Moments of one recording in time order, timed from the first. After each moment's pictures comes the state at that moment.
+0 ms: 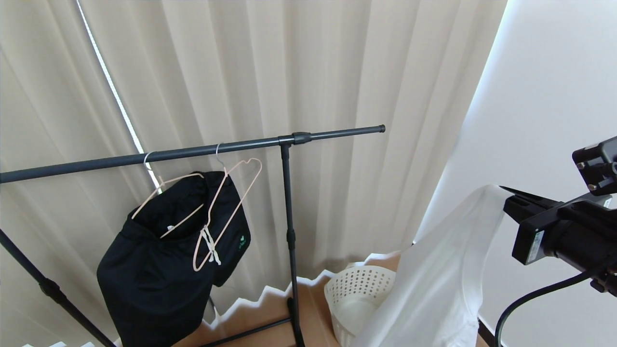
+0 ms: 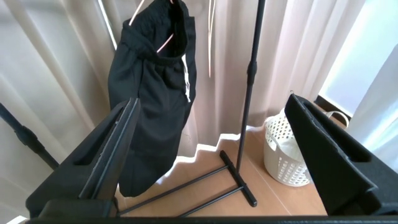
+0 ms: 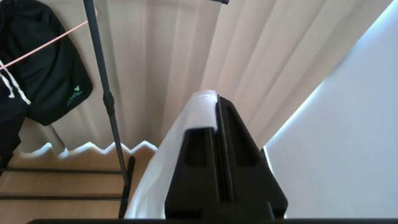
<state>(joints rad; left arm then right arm) 0.00 0.00 -0.01 0.04 -0.10 0.09 0.54 1.24 -0.49 -0.63 -0.32 -0.12</state>
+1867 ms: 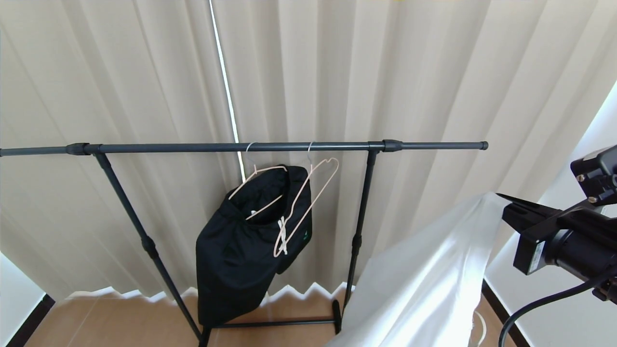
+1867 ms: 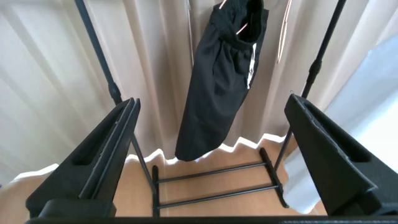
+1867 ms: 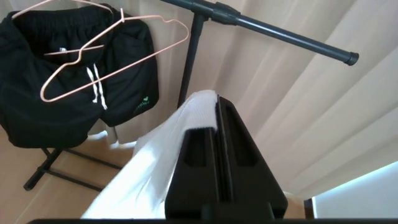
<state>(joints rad) 0.00 0.00 -0.01 0.04 -0.10 0.08 0.53 1.23 -0.46 -0.63 -0.27 -0.13</state>
